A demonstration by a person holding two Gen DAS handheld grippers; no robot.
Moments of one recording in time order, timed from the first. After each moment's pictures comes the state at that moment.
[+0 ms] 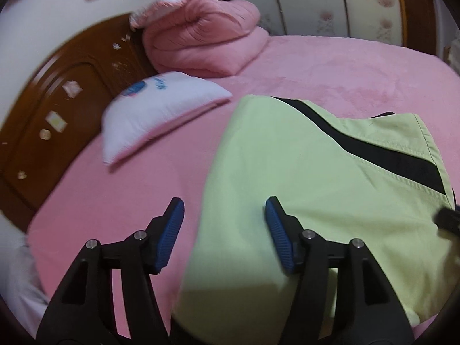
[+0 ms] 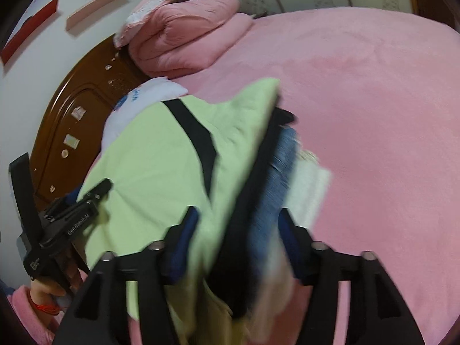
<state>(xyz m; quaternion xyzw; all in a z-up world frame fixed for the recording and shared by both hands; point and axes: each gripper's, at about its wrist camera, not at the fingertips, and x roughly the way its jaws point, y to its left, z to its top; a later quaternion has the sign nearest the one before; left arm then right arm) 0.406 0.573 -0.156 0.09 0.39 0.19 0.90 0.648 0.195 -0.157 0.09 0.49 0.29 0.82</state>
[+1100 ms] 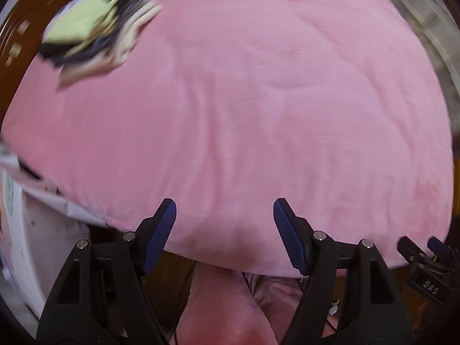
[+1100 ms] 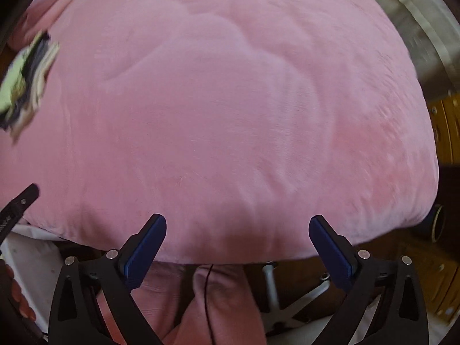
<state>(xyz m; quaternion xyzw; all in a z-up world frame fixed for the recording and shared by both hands) 0.038 0.019 -0.144 0.02 0.63 0.04 0.78 0.356 -0.444 -0.179 0.00 0.69 0.00 0.73</state>
